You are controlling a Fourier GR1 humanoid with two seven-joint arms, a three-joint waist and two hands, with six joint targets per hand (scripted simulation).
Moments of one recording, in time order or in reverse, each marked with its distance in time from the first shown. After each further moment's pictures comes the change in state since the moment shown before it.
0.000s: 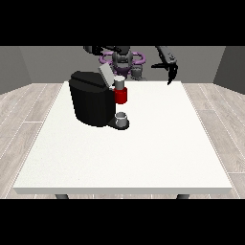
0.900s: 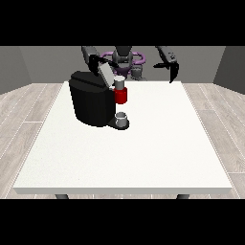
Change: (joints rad) left arm 0.077 0.007 -0.070 -0.228 0.043 -0.004 0.003; right arm -0.280 -0.074 -0.227 0.300 -0.029 -0.027 -0.052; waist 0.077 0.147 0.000
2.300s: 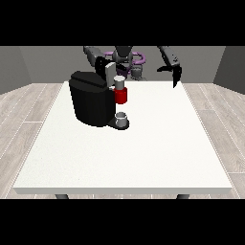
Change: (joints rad) left arm -0.080 0.043 0.018 0.089 0.045 0.010 -0.021; right arm -0.211 0.009 -0.014 0.147 0.012 -0.044 0.047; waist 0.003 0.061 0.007
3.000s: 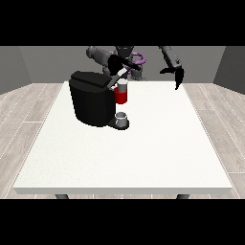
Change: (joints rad) left arm -0.089 0.015 -0.014 0.056 0.000 -0.037 -0.021; right arm -0.077 -0.018 0.080 -0.101 0.098 -0.091 0.139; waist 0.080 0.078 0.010
